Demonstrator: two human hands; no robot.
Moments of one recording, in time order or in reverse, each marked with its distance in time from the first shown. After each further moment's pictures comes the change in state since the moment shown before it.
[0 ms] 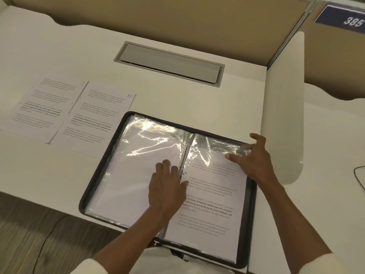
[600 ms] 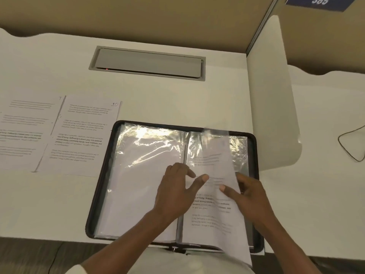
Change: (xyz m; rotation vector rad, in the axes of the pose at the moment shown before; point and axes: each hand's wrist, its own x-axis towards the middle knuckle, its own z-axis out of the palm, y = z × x) left_hand 0.008 -0.013 -0.042 -0.551 -0.207 0.157; right_hand -0.133 -0.003 0.046 0.344 -0.066 0.007
